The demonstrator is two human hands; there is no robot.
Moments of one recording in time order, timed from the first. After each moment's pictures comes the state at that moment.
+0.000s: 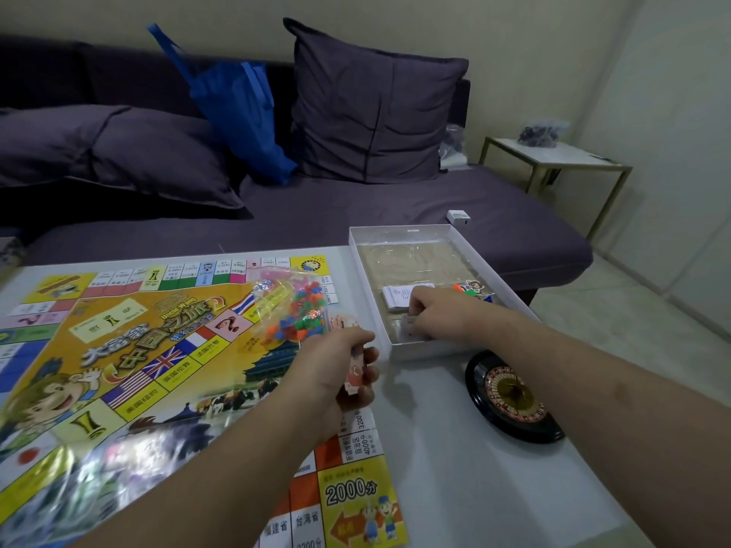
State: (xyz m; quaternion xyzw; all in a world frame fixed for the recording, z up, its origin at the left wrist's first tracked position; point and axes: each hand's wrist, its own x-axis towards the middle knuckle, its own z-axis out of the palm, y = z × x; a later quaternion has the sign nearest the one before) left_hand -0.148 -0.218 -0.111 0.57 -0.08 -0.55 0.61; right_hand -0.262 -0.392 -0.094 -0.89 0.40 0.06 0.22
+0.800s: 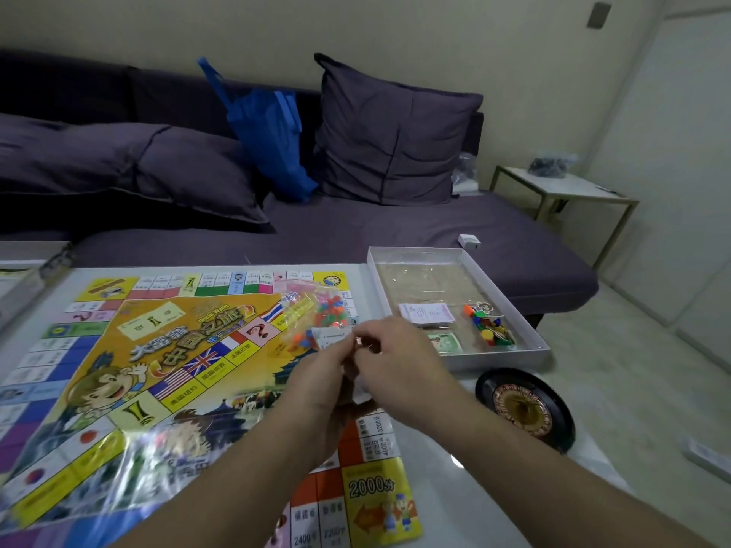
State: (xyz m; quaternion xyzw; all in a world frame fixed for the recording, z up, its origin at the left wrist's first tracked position) left_hand -0.145 -0.168 -0.093 0.52 -0.09 -0.52 0.67; right_hand -0.230 -0.237 -0.067 -0.85 0.36 -0.17 0.35
